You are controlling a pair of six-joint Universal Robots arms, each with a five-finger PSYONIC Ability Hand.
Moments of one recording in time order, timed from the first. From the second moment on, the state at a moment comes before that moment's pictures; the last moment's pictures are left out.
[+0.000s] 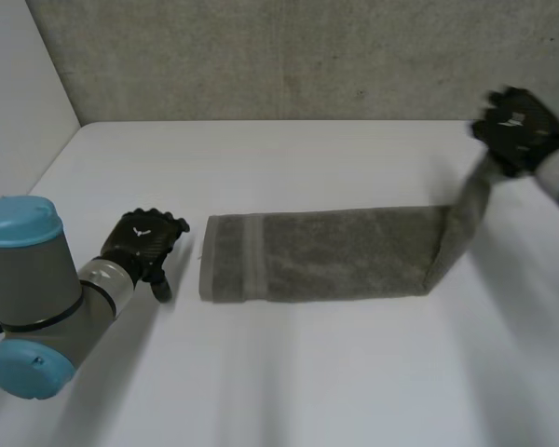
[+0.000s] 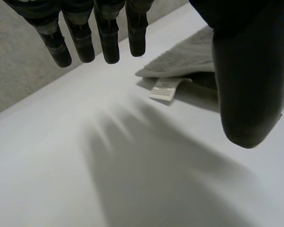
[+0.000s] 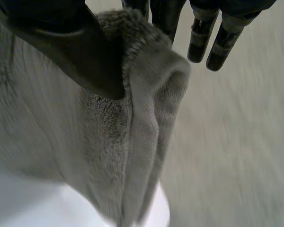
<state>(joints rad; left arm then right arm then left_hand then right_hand) 4.40 -2.02 -1.70 3.37 -1.46 3.44 1.61 -1.01 1.17 -0.10 1.11 2.31 0.31 0.33 0.22 0.23 0.16 1.31 1.29 0.21 0.23 1.14</state>
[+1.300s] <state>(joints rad) 4.11 -2.31 -1.26 3.46 -1.54 3.20 1.88 -1.02 1.65 -0.22 1.23 2.75 0.32 0.34 0.22 0.23 0.18 0.85 0.85 0.21 0.23 0.68</state>
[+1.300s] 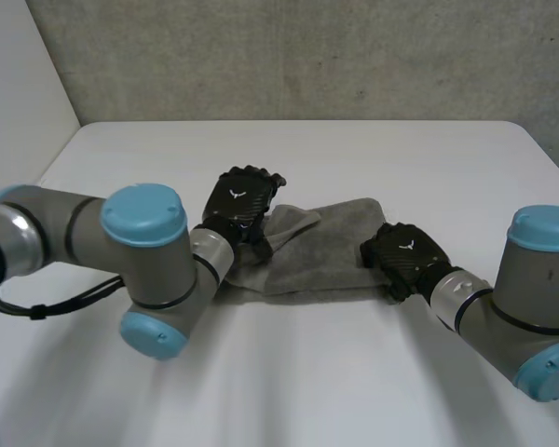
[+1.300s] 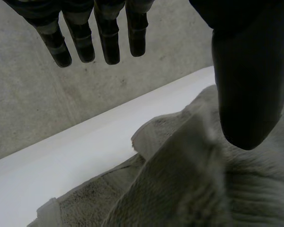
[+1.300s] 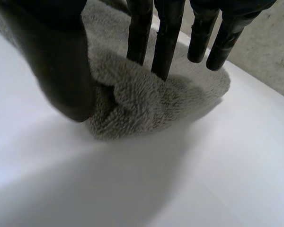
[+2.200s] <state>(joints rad) 4.20 -1.95 -1.66 3.48 -1.76 3.26 1.92 -1.13 1.50 -0.15 1.06 2.54 0.34 0.36 0.22 0.23 0.19 1.29 1.23 0.21 0.23 1.14</state>
